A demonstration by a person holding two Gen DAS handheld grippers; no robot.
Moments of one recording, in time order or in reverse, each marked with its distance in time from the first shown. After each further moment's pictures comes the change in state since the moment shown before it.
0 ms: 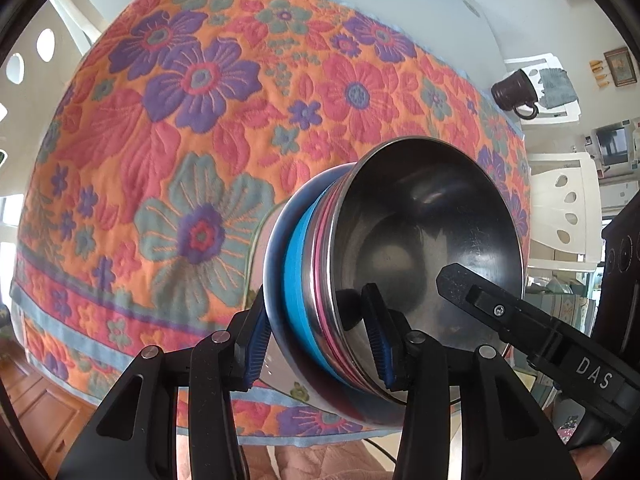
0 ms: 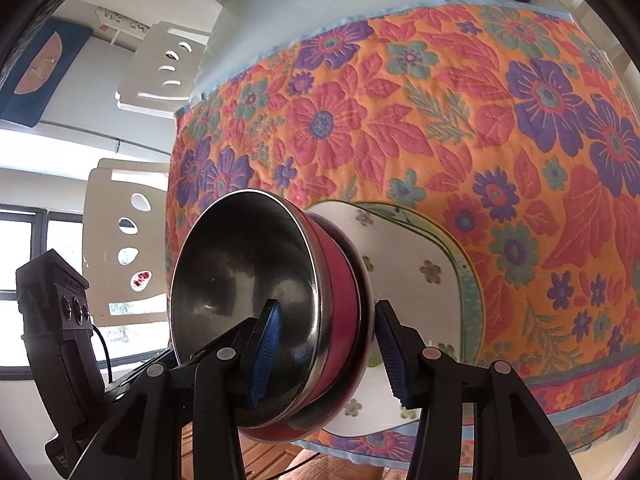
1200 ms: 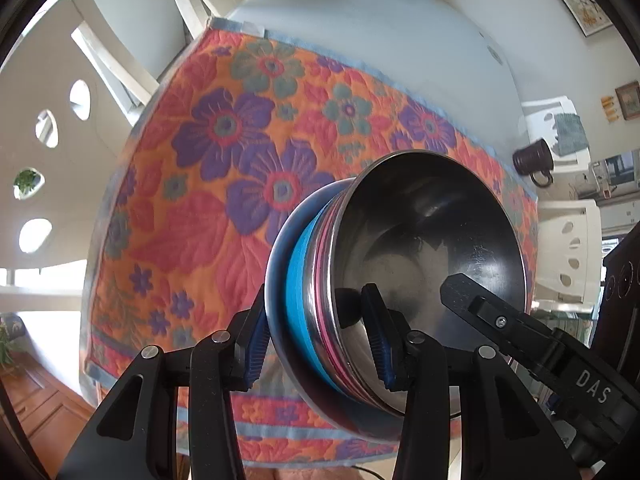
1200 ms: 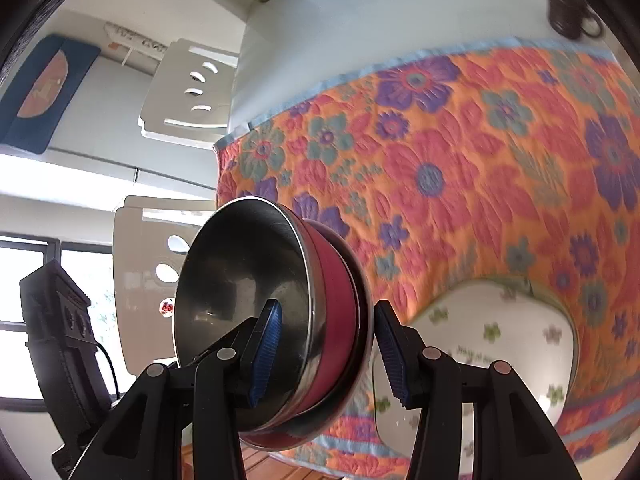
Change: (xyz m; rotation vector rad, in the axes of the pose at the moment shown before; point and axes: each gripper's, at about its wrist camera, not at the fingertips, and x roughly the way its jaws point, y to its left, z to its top) left arm -0.062 0.067 0.083 -0.013 -0.058 0.028; right arm 0.016 0.105 0.048 0.059 -0.071 0.049
